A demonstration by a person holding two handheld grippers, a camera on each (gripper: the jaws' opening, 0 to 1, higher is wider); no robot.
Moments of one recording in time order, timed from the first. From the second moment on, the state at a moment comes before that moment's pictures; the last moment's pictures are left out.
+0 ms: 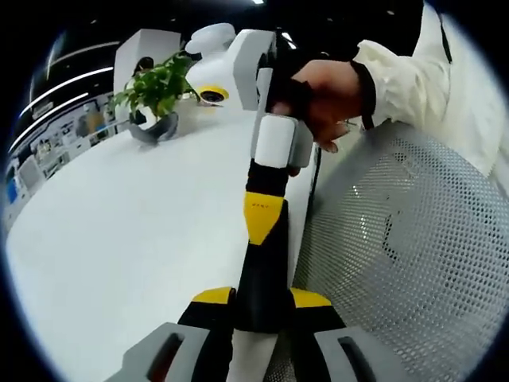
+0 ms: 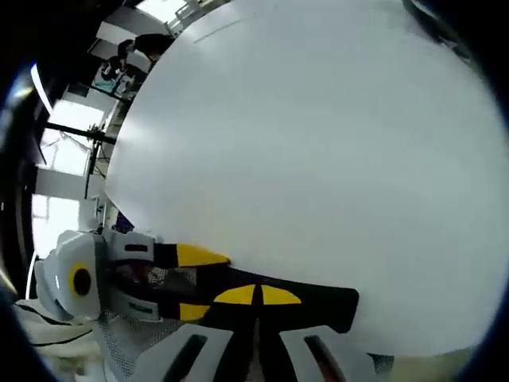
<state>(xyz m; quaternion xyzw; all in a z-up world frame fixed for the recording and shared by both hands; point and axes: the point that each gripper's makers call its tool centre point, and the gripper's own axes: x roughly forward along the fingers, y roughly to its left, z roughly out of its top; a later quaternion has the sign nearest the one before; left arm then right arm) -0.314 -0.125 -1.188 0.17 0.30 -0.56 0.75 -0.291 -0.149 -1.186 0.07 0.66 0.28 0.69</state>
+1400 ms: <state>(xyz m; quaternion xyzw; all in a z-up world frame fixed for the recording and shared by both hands) -0.314 -0.125 -1.189 0.20 0.28 -0.57 0.75 -0.299 -0.157 -1.180 0.15 0.61 0.25 0.73</state>
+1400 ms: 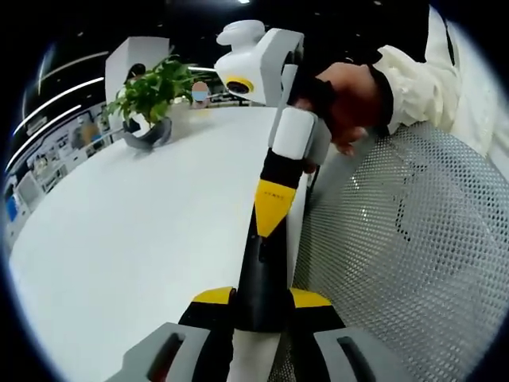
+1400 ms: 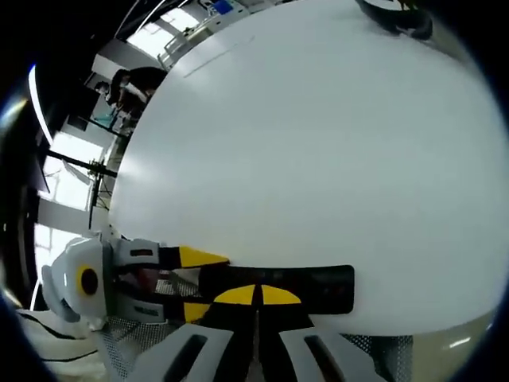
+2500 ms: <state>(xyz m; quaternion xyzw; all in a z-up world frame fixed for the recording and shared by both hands) -0.314 -0.125 -1.189 0.19 0.29 -0.57 0.75 -0.299 -0.157 -1.183 0.09 0.60 0.25 0.76</state>
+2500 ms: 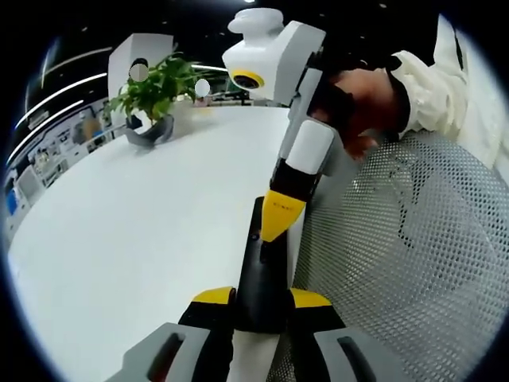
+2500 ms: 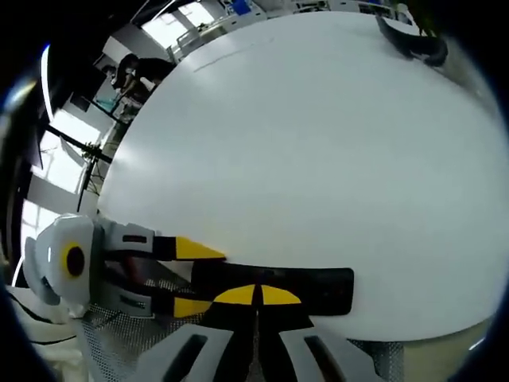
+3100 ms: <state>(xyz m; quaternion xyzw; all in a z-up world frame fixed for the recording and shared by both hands) -0.314 -0.125 -1.188 0.19 0.28 -0.57 0.75 -0.306 -0.166 -1.176 0.07 0.60 0.24 0.76</state>
